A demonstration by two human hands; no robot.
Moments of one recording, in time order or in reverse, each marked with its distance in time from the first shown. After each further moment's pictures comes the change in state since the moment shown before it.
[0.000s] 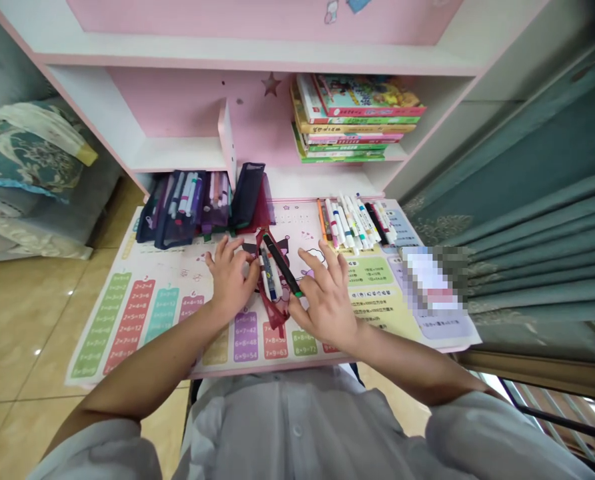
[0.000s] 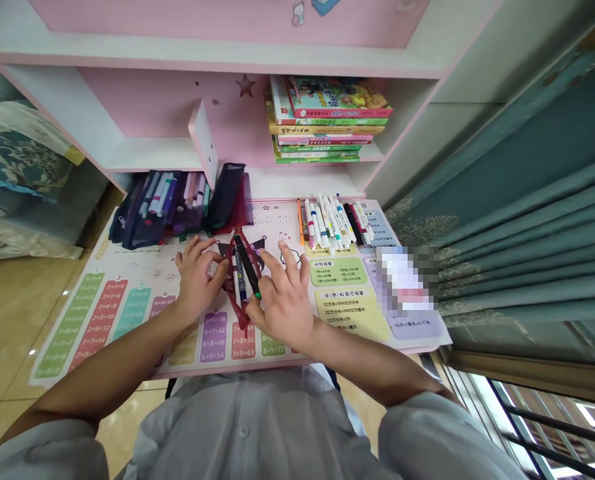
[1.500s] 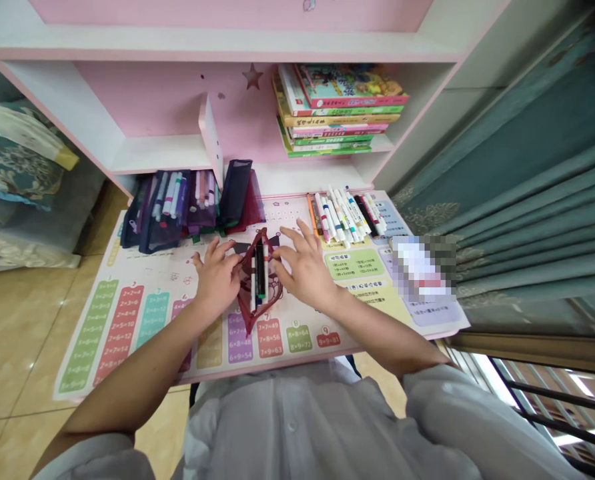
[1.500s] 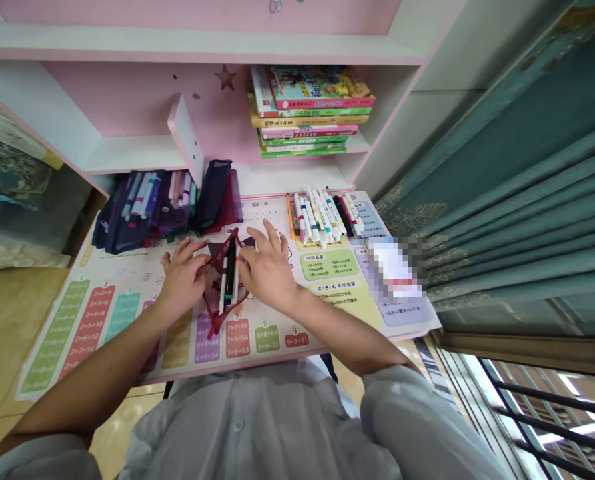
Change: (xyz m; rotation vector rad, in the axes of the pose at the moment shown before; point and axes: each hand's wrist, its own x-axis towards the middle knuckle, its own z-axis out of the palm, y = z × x) left_hand 0.009 -0.011 -0.008 0.100 -0.217 0.053; right_hand 0.037 0.018 0.026 0.135 -0.252 0.204
